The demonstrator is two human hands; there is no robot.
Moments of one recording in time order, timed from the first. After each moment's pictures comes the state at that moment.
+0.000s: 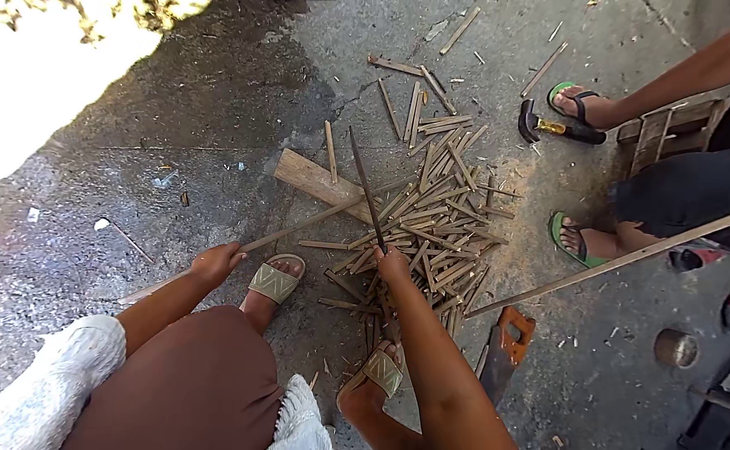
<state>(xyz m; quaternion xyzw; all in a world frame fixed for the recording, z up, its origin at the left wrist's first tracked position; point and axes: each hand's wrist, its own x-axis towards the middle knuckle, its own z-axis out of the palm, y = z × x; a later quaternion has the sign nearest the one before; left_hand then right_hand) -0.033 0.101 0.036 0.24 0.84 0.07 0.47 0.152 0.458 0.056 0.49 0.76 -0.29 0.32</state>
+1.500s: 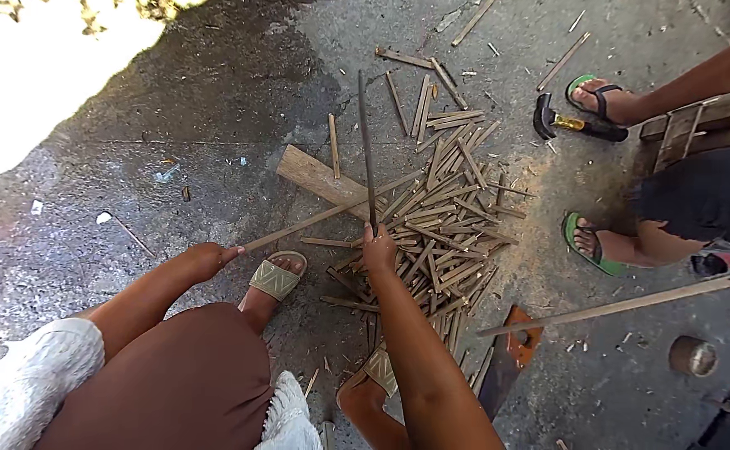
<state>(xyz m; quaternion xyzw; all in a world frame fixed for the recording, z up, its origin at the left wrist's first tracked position) -0.054 0.114 0.104 0.19 0.79 0.02 0.58 0.112 0.419 0.059 0.49 0.80 -0.30 0.16</state>
